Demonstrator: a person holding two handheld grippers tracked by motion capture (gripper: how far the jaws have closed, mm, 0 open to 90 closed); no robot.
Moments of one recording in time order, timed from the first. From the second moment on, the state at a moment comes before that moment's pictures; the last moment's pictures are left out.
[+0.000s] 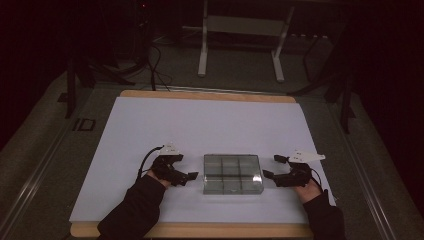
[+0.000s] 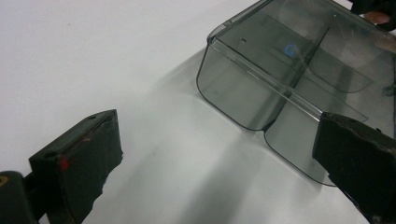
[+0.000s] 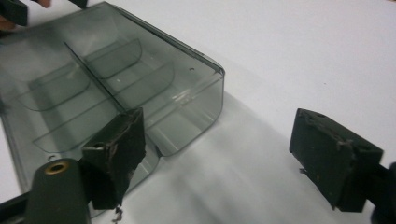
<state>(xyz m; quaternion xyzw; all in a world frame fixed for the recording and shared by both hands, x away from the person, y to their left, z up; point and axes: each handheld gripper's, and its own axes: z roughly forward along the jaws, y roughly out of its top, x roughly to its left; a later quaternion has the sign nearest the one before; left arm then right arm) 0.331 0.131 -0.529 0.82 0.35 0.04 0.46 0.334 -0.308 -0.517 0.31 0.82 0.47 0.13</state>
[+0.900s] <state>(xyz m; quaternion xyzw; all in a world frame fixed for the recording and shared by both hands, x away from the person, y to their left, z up) 0.310 0.155 -0.532 0.82 0.36 0.04 0.44 0.317 -0.324 -0.529 0.33 0.82 0.44 0.14</state>
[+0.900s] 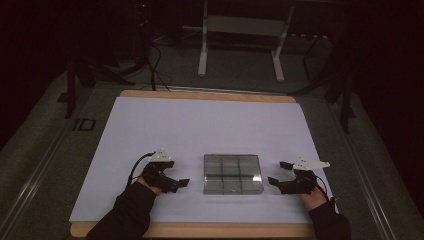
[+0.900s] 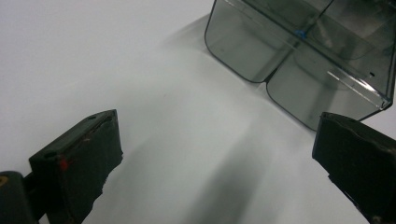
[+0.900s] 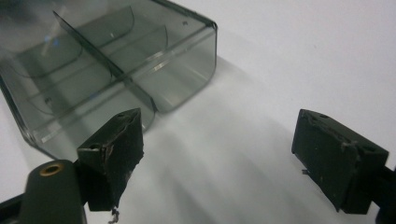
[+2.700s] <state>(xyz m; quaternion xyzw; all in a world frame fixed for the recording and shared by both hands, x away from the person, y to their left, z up) 0.265 0.204 -0.541 0.79 0.41 0.13 0.43 0.275 -0.355 -0.533 0.37 0.80 0.42 0.20</state>
